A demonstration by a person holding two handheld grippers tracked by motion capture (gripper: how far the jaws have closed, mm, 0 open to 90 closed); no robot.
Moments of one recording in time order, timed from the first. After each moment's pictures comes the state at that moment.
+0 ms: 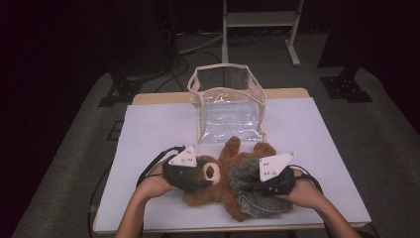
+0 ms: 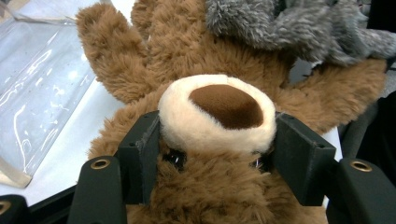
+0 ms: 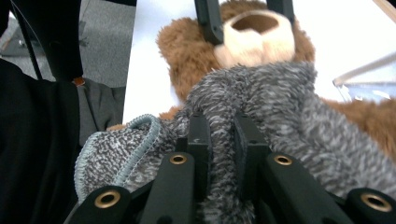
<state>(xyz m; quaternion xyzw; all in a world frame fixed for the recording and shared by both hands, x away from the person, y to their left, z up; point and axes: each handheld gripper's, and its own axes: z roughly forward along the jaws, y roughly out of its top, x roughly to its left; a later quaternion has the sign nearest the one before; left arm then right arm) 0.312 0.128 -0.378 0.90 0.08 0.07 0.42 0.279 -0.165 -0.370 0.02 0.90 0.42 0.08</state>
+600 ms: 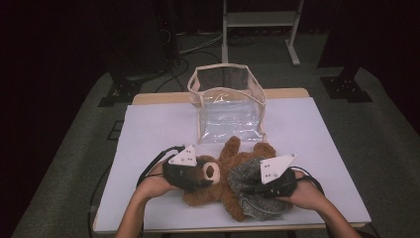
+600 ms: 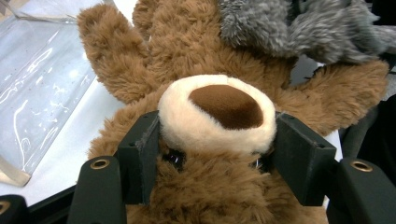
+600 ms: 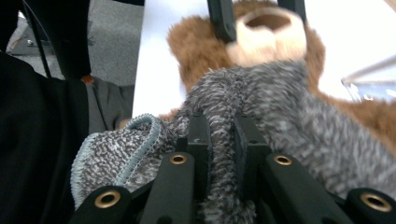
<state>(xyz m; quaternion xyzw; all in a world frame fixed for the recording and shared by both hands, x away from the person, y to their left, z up) 0.313 0.129 -0.379 0.90 0.09 0.07 0.42 0.275 -0.167 -0.370 0.01 0.90 0.42 0.07</state>
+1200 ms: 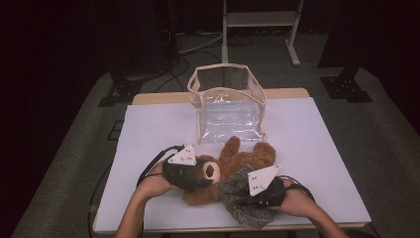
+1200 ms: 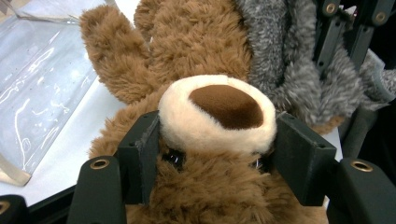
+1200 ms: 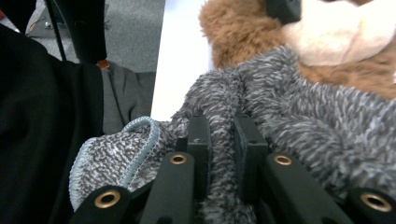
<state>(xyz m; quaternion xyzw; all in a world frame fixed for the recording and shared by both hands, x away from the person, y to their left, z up) 0.314 0.130 -0.379 0.90 0.09 0.07 0.43 0.264 -0.146 -0.392 -0.01 0.92 0.40 0.04</state>
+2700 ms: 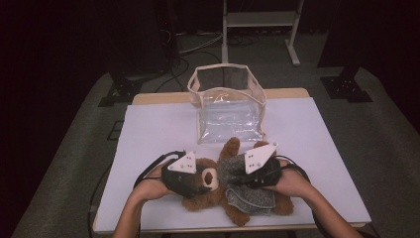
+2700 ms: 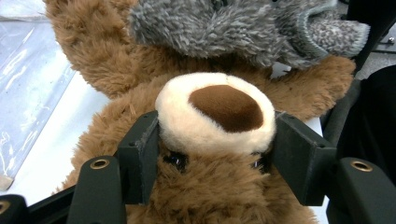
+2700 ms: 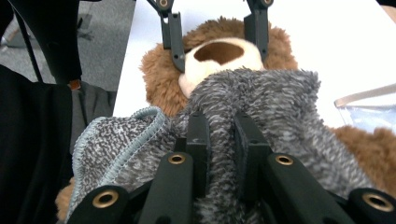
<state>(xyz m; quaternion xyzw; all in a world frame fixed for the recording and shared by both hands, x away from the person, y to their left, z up) 0.303 0.132 -0.380 0.91 0.05 0.06 0.41 0.299 -0.139 -0.361 -0.01 0.91 0.41 0.07</state>
